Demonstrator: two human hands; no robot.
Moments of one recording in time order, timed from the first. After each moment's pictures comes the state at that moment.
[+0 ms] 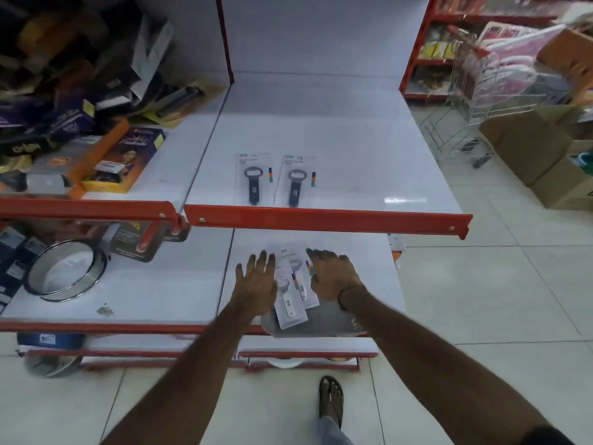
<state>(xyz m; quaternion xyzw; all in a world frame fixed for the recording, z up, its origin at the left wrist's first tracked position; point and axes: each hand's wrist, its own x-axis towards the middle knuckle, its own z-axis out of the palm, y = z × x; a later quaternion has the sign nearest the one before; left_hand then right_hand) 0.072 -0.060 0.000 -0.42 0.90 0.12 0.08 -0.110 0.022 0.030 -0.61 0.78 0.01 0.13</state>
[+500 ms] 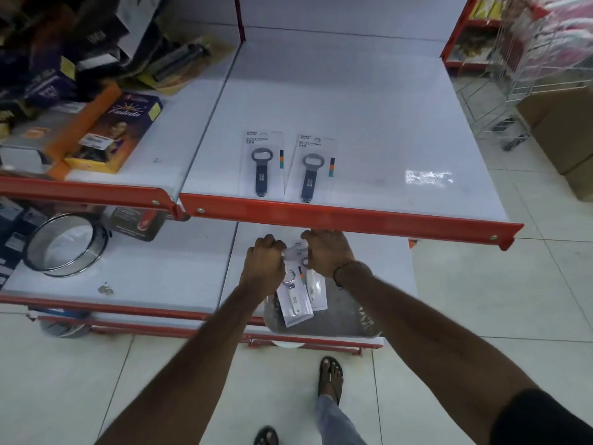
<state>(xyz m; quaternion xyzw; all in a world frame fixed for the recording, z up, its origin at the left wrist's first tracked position) 0.049 -0.085 0.000 -0.45 0.87 0.18 -0.09 -0.118 -0.040 0.008 -0.68 0.73 0.00 0.04</state>
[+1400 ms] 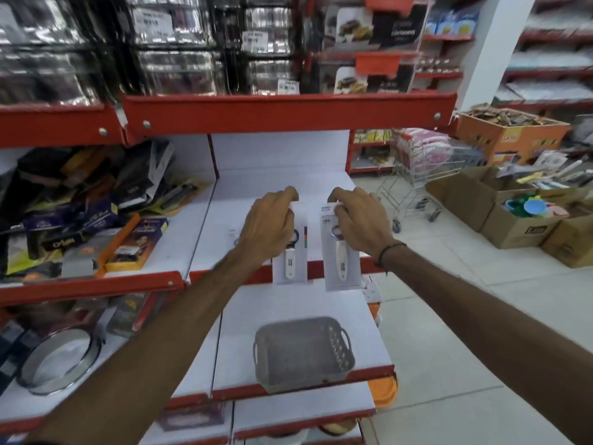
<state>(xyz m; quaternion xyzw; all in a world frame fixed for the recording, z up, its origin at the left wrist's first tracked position) 0.013 -0.041 0.303 -0.21 0.90 0.07 -0.37 -0.151 0.073 0.305 -0.57 0.75 -0.28 -0.18</state>
